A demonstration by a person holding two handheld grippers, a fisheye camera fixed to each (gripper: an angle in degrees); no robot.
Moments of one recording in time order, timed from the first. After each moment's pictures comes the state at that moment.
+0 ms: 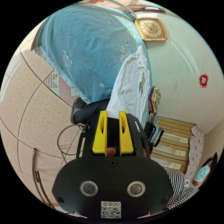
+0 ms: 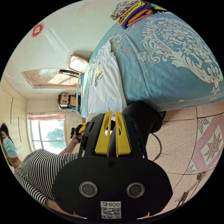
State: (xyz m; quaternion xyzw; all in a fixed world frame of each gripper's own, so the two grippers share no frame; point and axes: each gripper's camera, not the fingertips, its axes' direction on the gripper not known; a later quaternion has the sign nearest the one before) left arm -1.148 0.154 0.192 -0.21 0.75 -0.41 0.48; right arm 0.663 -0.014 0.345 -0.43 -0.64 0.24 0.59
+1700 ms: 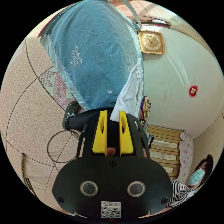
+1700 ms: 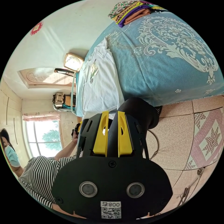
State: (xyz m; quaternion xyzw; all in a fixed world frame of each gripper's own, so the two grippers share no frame) left arm -1.179 0.260 0.224 -0.16 0.76 -0.47 0.42; right arm 0.633 0.044 0.320 -0.45 -0.61 0.23 0.61
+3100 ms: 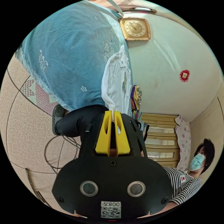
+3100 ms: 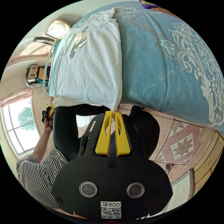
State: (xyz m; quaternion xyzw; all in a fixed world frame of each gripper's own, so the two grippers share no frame) left arm -1.151 0.225 0.151 -0.09 0.81 -0.40 0.41; right arm 0.487 0.013 0.360 -0.52 -0.56 0.02 0.64
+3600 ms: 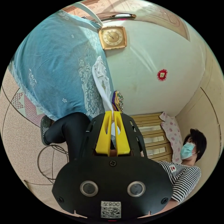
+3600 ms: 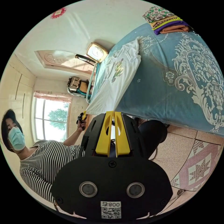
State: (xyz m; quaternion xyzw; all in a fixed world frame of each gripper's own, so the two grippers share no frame) left arm -1.194 0.253 0.100 0.02 0.83 -0.42 0.36; right arm 0.646 -0.022 0.356 -0.37 -0.72 0.14 0.57
